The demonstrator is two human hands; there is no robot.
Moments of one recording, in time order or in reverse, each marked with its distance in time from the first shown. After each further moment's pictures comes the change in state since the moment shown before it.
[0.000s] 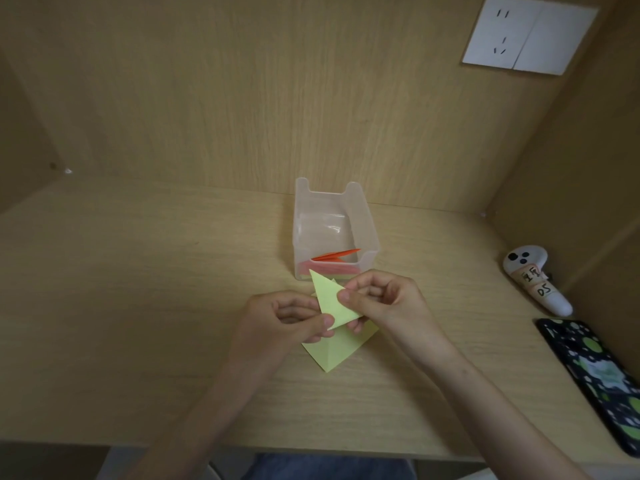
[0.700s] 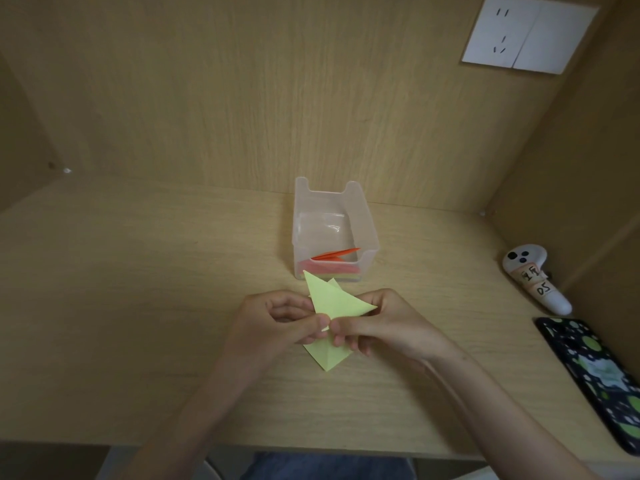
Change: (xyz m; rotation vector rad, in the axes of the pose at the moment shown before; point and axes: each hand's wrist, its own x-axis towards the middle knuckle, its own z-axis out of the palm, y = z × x) left_hand 0.001 0.000 -0.006 0.077 0.011 -0.038; right_hand -0.001 -0.001 -0.002 -0.120 -0.281 0.206
